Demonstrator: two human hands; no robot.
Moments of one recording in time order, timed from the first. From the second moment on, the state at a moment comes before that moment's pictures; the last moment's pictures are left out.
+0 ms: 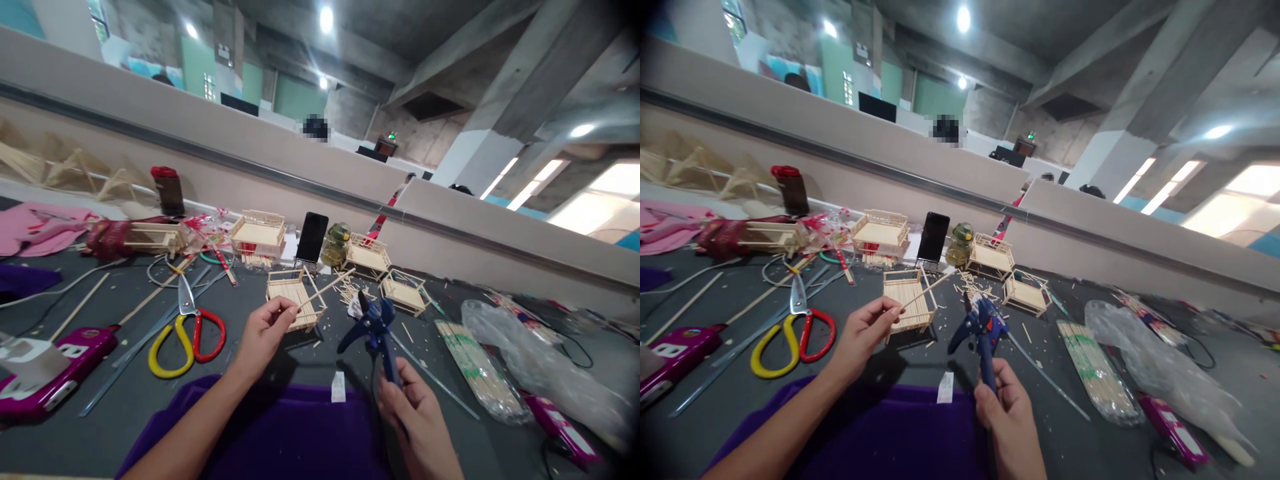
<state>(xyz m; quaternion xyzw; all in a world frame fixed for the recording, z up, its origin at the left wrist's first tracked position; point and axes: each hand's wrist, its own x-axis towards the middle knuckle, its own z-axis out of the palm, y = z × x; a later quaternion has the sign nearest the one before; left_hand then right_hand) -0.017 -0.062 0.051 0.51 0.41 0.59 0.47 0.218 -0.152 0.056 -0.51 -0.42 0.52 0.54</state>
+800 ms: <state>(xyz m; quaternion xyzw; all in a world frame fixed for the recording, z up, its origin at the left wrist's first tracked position) 0.001 -0.073 0.053 0.44 0.34 0.52 0.65 0.193 -0.153 0.036 -0.53 -0.59 0.47 0.39</state>
